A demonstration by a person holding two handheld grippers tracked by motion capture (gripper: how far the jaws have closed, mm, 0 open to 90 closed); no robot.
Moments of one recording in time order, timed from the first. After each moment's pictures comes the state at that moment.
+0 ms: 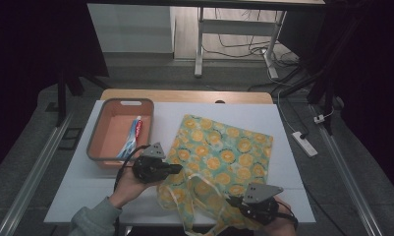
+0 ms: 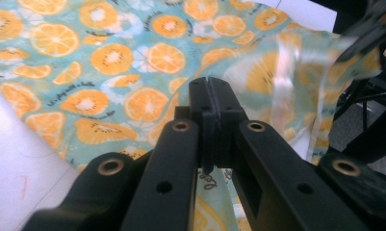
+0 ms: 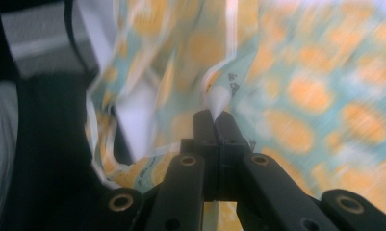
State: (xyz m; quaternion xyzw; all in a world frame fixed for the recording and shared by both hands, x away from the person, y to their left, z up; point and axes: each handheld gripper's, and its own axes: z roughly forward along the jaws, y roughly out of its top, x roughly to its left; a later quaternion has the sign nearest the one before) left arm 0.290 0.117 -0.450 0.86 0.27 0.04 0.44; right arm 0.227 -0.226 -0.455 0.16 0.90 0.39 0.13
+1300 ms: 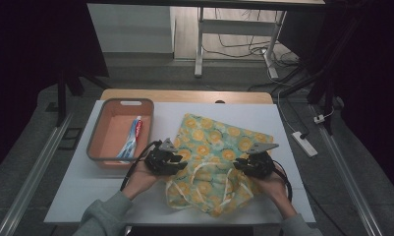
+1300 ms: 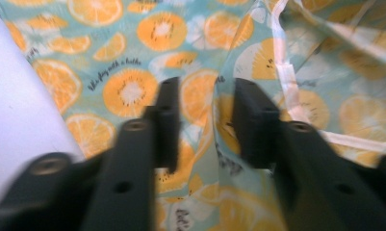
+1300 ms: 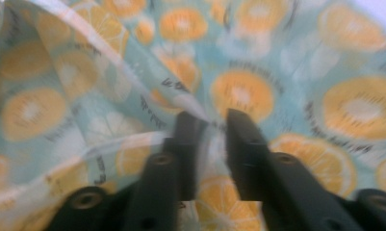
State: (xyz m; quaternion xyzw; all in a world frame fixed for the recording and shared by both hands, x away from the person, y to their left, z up) left arm 0.324 0.095 -0.476 0.87 0.31 0.08 0.37; right arm 0.358 -0.250 -0.493 0.30 0.87 0.36 0.13
